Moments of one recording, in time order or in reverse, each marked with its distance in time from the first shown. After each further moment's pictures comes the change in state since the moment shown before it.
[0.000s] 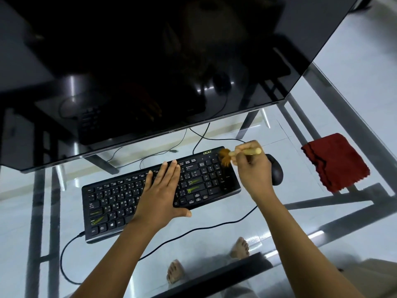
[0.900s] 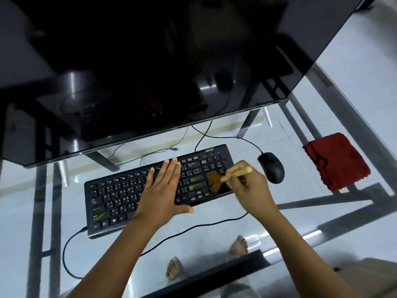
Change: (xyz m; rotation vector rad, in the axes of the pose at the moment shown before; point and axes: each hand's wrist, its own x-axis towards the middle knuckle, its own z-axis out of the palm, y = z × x) left_hand -0.002 -0.003 0.003 0.020 0.020 0.003; right_hand -0.037 0.018 -0.003 -0.188 -0.179 -0.193
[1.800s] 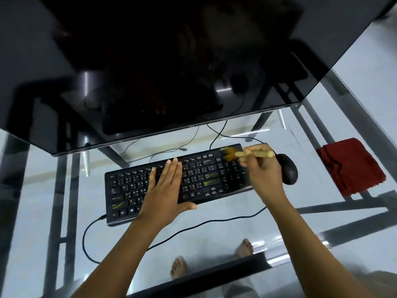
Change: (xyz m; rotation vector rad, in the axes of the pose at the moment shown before) left_hand -0.026 -0.018 -0.004 -0.029 0.038 -0.065; right_hand 0.020 -0.026 0.005 0.077 0.180 0.064
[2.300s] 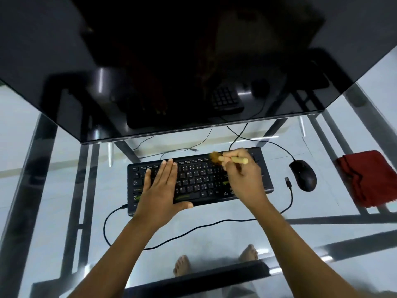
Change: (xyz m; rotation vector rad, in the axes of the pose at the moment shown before) left_hand -0.031 -0.046 -0.003 -0.033 0.077 -0.093; right_hand -0.021 -0.032 0.061 -0.079 -0.212 -0.206
